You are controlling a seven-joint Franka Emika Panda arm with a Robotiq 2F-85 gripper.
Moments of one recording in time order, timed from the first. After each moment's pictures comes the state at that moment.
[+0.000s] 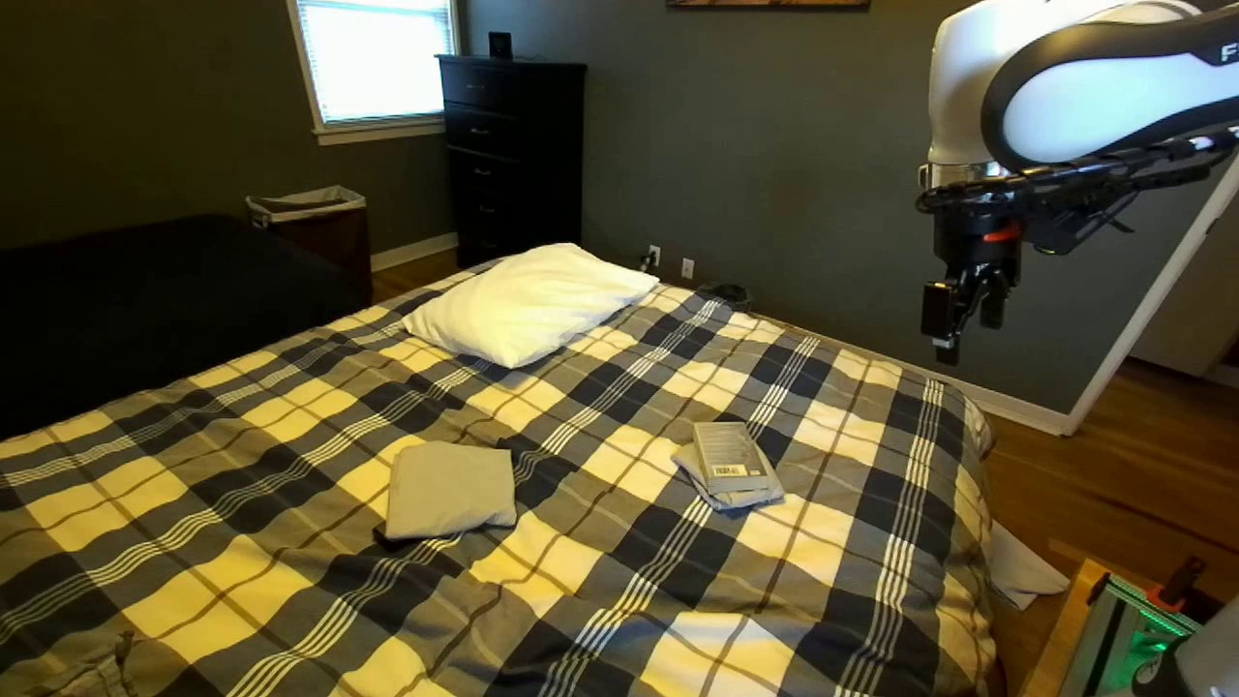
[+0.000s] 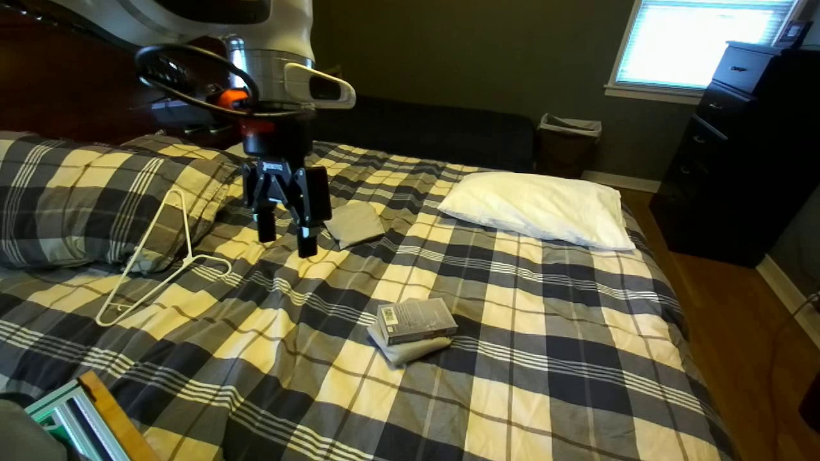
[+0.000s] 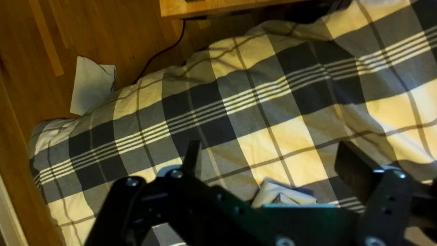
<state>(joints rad) -0.10 -0.55 0.00 -2.51 -0.25 1.75 0.07</state>
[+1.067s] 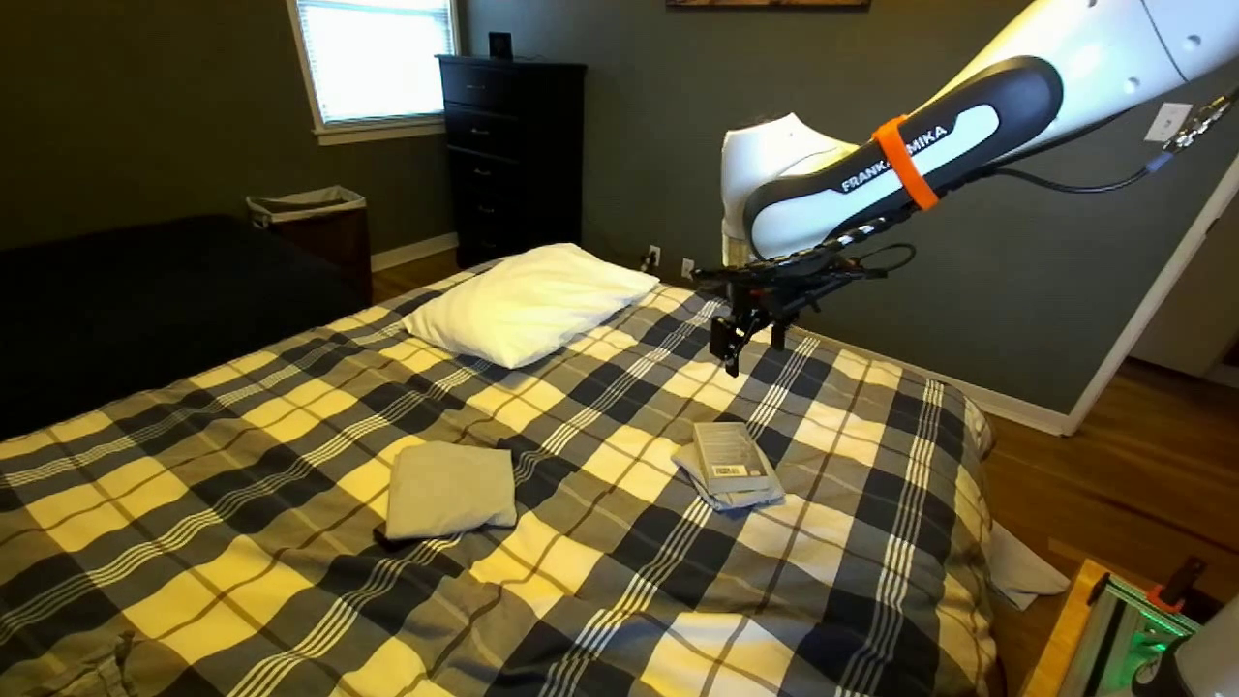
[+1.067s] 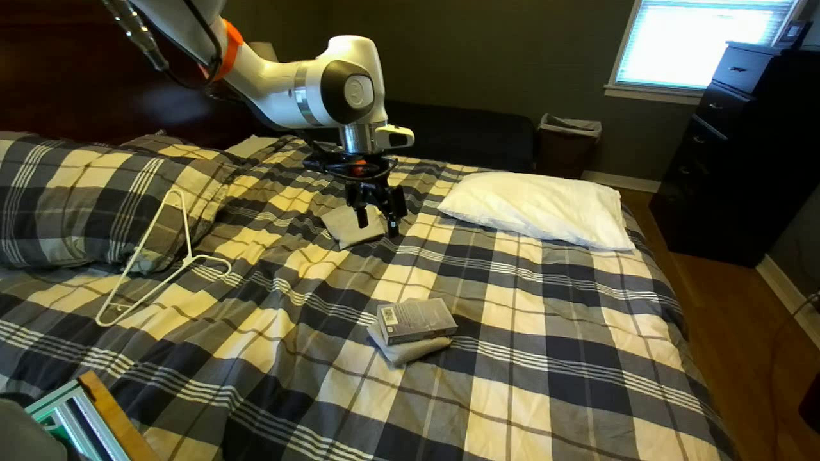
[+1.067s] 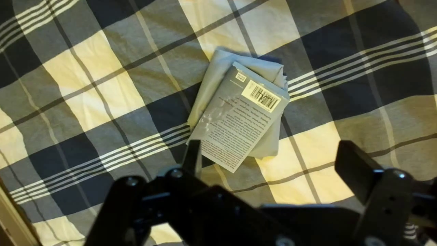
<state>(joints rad) -0.03 0.16 0.04 -2.12 -0.27 2.20 0.30</state>
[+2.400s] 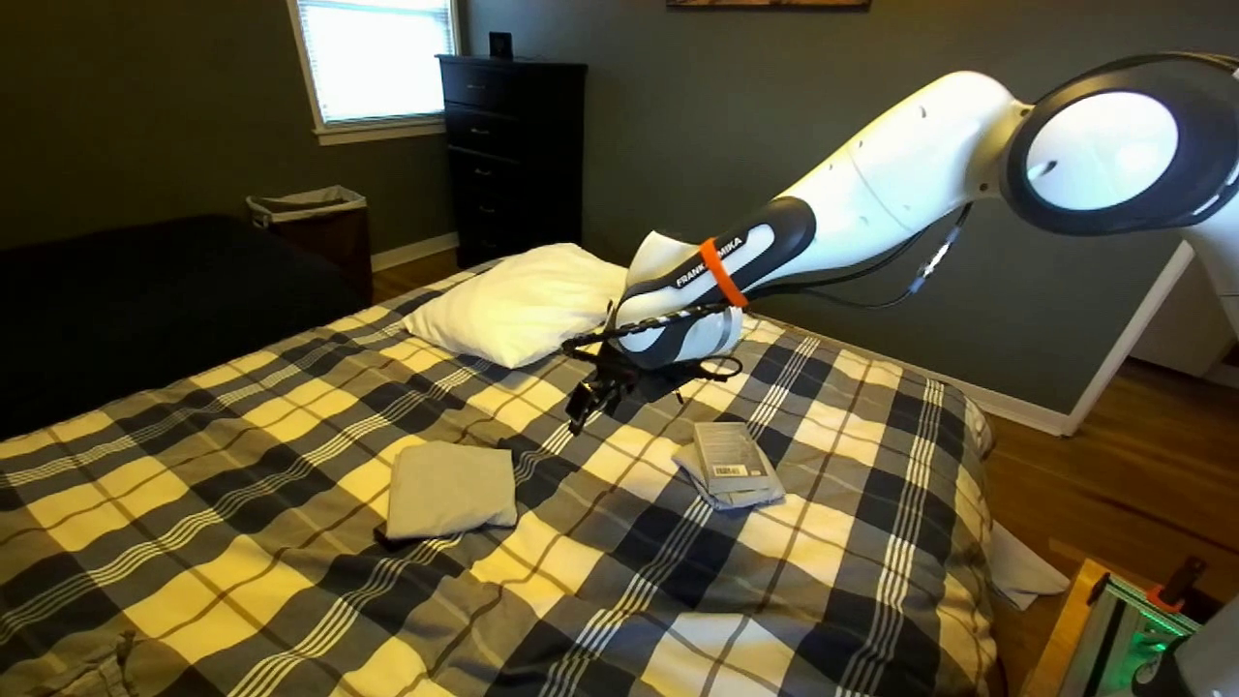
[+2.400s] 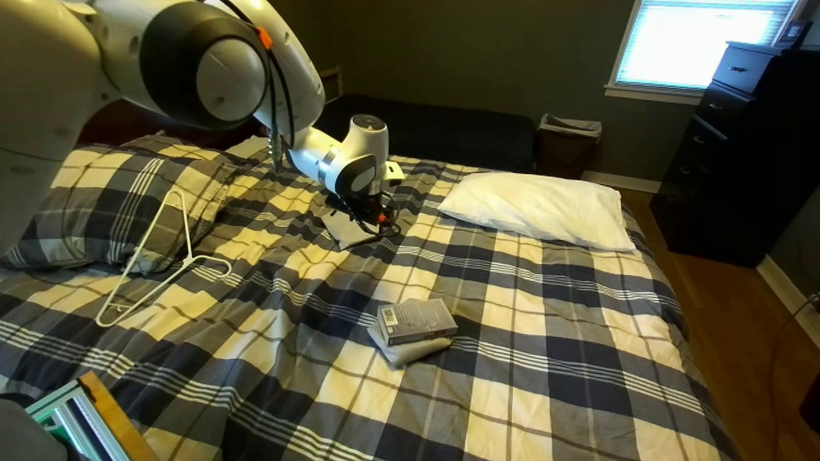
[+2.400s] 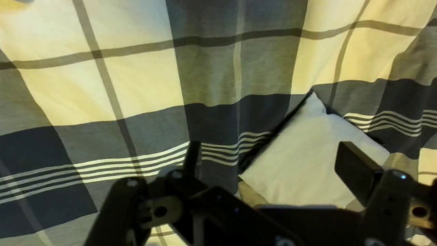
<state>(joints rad) -0.05 0.73 0.25 -1.74 0.11 2.70 -0.21</state>
